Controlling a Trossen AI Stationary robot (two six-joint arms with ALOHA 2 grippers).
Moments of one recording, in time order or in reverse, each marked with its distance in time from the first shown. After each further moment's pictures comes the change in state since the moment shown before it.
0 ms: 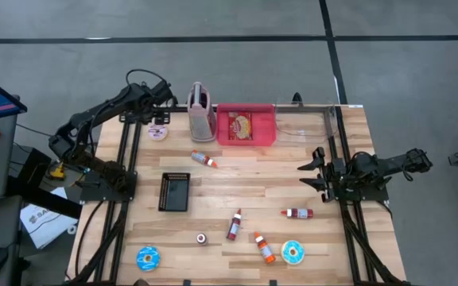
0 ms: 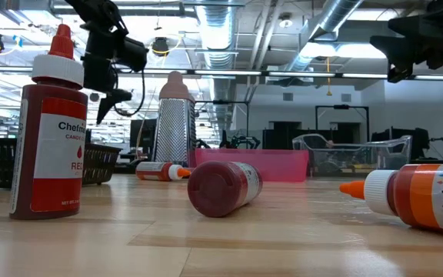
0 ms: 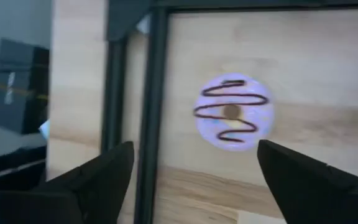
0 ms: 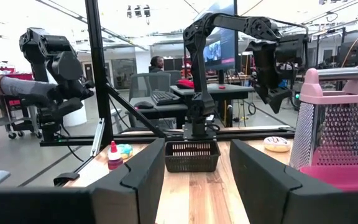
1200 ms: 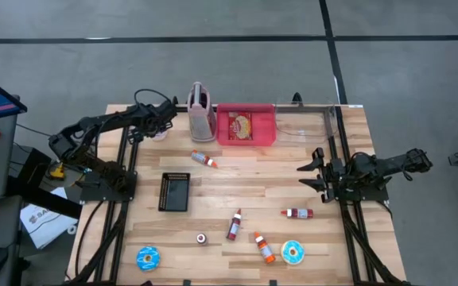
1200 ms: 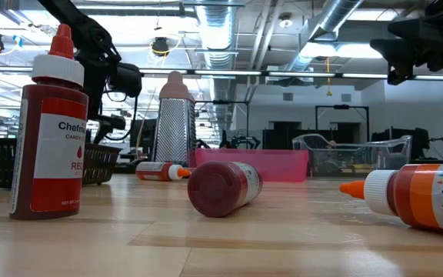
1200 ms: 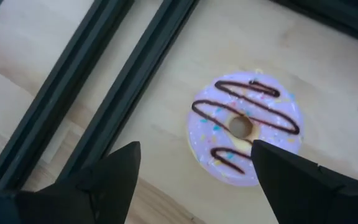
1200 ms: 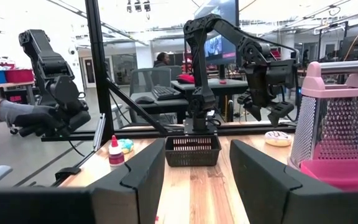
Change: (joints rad) left arm -0.051 0.000 -0.315 0.336 -0.056 -0.482; right arm 0.001 -0.002 0.000 -0.026 -0.002 0.008
